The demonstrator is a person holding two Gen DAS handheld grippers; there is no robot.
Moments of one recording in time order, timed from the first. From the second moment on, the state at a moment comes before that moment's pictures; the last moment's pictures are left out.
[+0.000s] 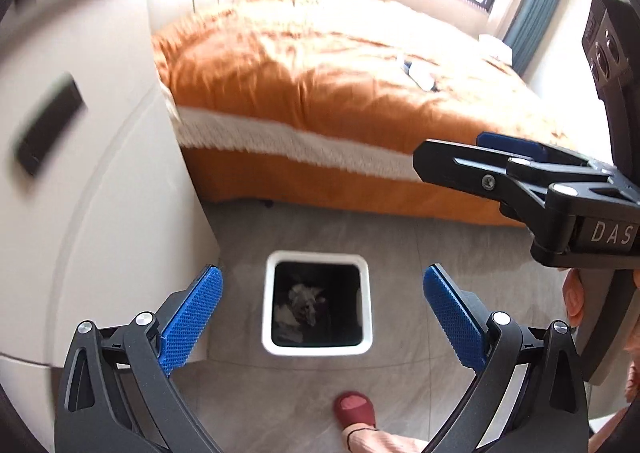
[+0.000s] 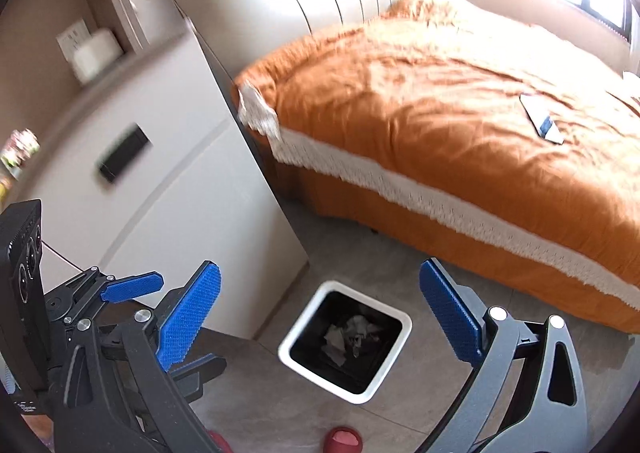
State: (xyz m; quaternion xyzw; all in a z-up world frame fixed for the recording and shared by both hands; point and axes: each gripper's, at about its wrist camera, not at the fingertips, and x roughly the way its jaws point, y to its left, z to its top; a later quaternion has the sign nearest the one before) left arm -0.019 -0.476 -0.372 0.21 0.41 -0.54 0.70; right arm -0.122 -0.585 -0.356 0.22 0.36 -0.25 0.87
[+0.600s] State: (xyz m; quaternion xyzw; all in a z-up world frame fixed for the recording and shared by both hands) left arm -0.027 -0.392 -0.173 0.16 0.31 -0.47 0.81; right arm -0.116 -0.521 -0.167 0.13 0.24 -0.16 0.95
